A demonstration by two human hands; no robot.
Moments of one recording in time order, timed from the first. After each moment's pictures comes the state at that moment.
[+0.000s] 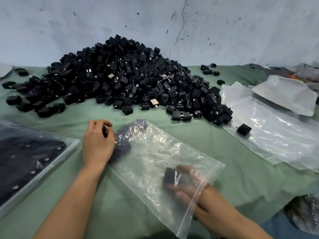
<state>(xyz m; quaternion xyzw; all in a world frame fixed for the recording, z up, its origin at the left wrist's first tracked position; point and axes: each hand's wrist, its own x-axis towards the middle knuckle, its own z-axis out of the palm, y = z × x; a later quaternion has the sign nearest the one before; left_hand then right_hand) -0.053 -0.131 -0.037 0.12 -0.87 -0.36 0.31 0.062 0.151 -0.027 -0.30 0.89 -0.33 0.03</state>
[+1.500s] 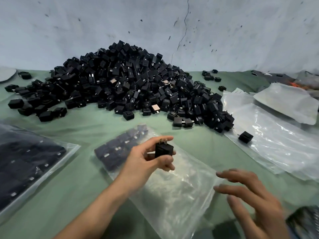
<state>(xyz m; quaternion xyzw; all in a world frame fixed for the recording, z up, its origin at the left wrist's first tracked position) 0.005 -0.049 0.002 -0.14 -0.65 -0.75 -0.03 0.085 0.183 0.012 -0.21 0.86 -0.35 -0.29</state>
